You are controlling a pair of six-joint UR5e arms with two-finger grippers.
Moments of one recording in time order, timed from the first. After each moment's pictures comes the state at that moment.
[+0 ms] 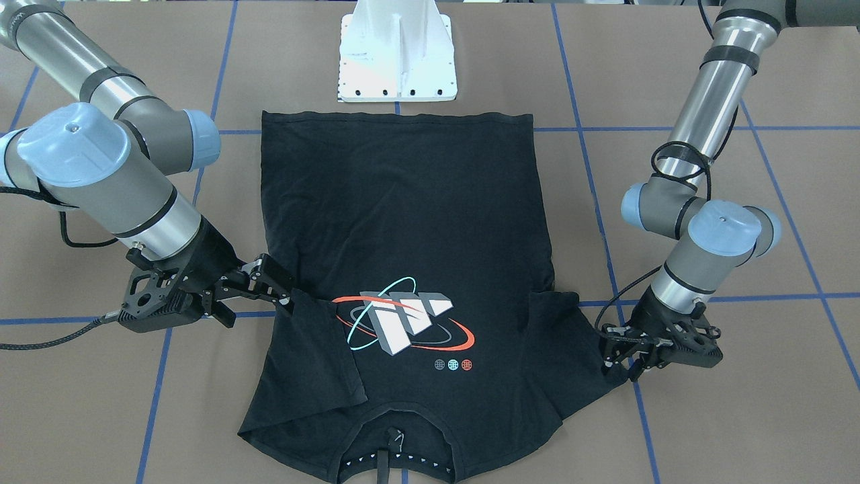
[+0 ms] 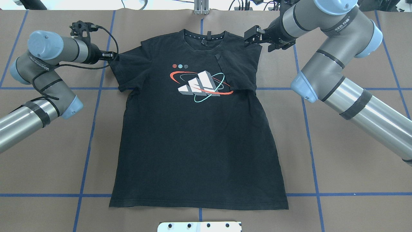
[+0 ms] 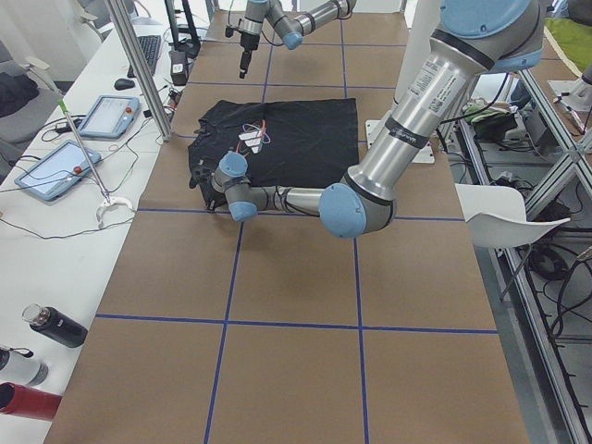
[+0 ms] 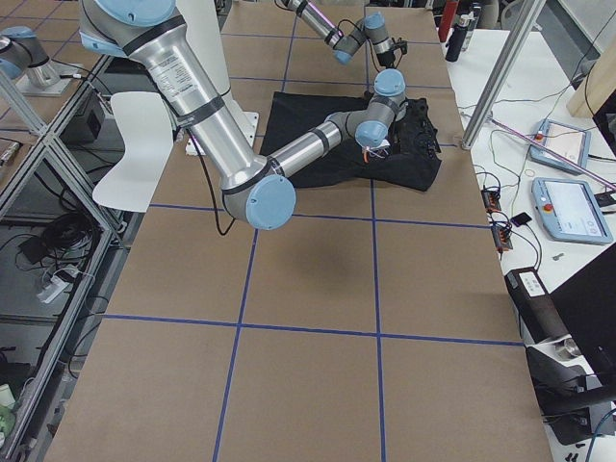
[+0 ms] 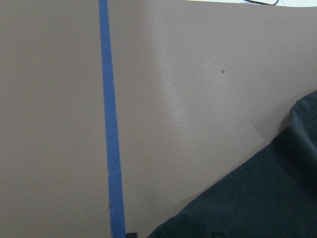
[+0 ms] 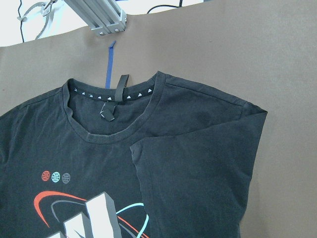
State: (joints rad) left arm -0.90 -2.17 -0.94 -2.69 -1.88 -0.97; right arm 0.92 -0.94 1.45 -1.02 2.10 1.12
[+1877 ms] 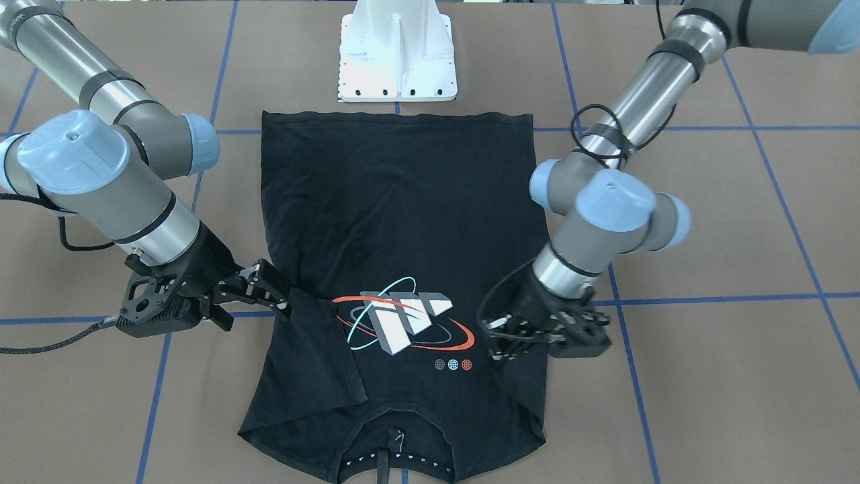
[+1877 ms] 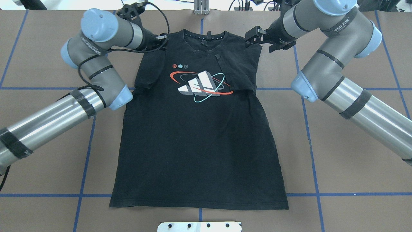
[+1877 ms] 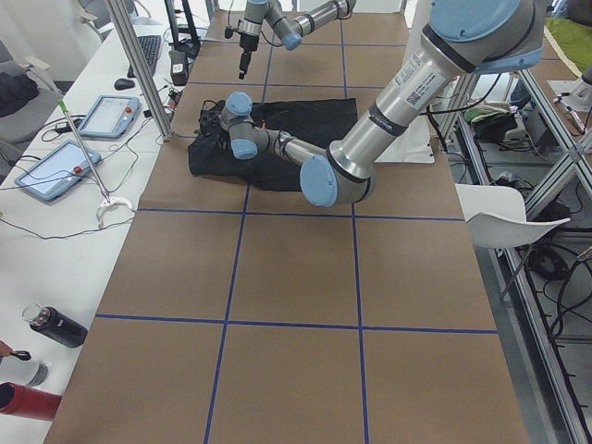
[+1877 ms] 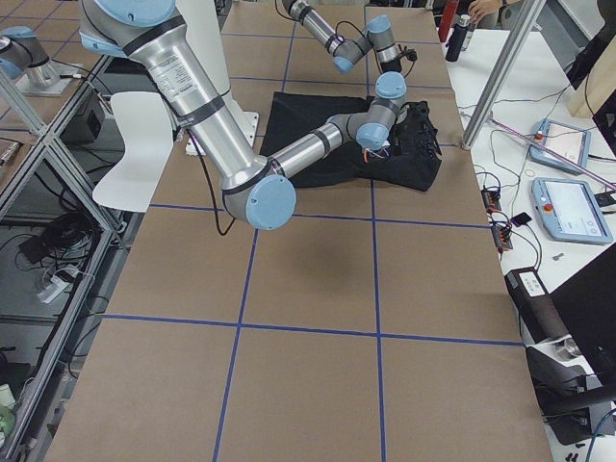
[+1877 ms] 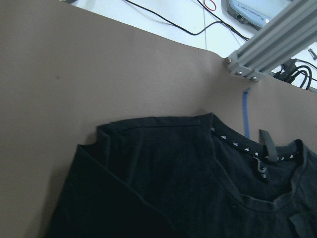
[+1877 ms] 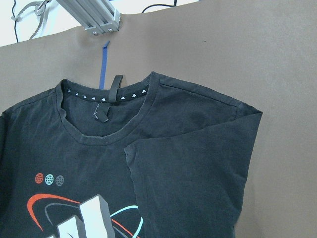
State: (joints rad) left arm -0.79 -2.43 -1.02 -2.50 -1.85 -1.41; right arm 0.92 -0.94 1.44 -1.01 2.10 1.12
